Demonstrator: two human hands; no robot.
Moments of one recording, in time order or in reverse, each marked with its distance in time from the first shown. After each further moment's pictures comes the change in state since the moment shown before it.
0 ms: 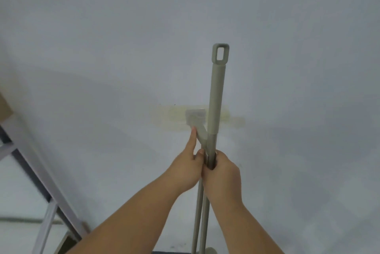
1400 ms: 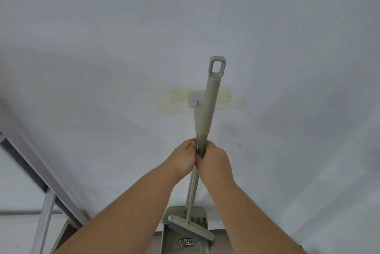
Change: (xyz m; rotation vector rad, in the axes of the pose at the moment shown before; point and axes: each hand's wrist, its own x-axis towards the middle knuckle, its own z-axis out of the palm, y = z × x) left_hand 0.017 -0.059 0.006 -0.248 -0.075 -0.137; right_hand -0.005 0.005 0.036 -0.274 -0.136 0.053
